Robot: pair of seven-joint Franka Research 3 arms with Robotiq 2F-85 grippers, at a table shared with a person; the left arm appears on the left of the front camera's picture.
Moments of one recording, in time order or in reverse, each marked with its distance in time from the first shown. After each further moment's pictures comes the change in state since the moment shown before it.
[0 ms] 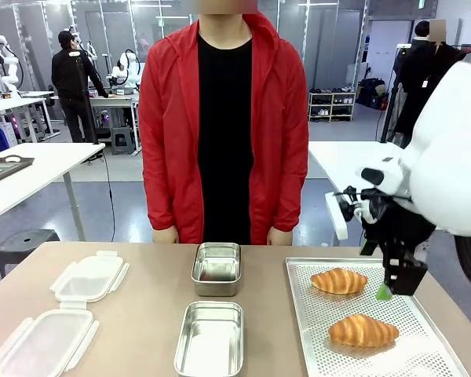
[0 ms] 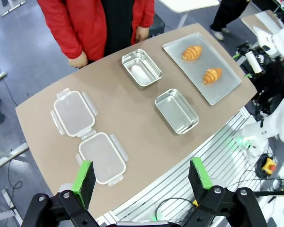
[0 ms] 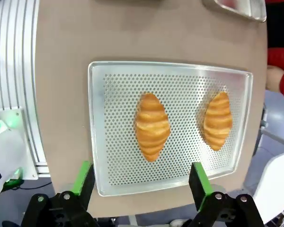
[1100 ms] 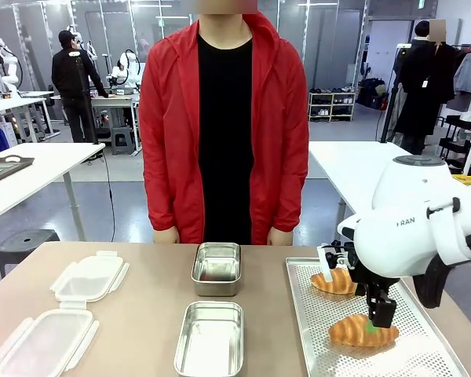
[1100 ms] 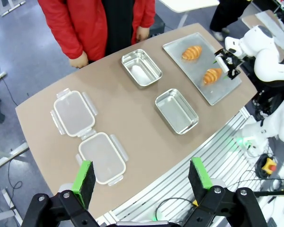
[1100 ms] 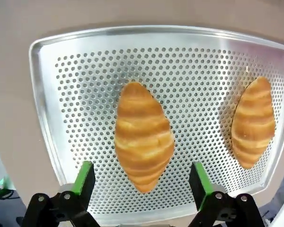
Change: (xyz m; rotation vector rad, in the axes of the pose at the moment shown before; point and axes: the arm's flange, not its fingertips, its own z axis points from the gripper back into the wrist) left arm 0.000 0.000 0.000 0.000 0.000 0.000; right arm -0.031 -0.048 -0.140 0.096 0.075 -0.070
